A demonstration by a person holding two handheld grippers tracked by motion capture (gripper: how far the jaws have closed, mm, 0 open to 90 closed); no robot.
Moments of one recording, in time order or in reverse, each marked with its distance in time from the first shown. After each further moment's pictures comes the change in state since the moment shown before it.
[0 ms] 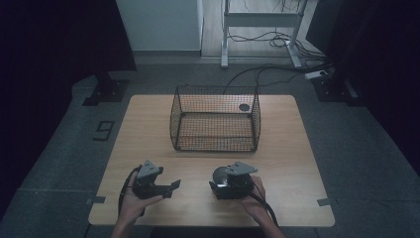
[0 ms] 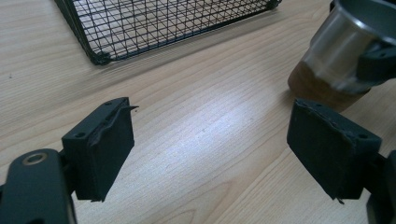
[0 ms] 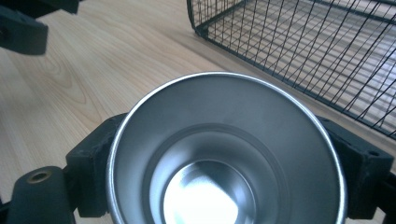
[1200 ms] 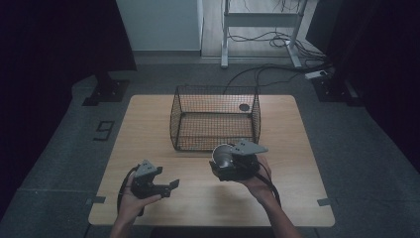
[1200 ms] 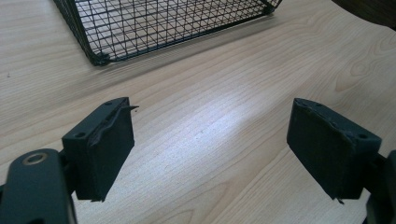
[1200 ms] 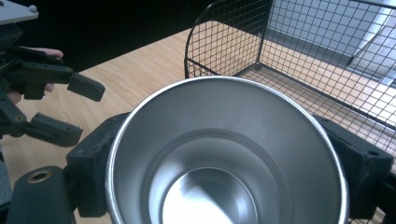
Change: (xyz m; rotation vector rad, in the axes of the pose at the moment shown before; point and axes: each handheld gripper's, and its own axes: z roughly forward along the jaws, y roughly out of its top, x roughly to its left) left arm 0.003 0.000 -0.004 -0.014 -0.020 -0.016; right arm -0.014 0.072 -0.034 -0.126 0.025 -0.056
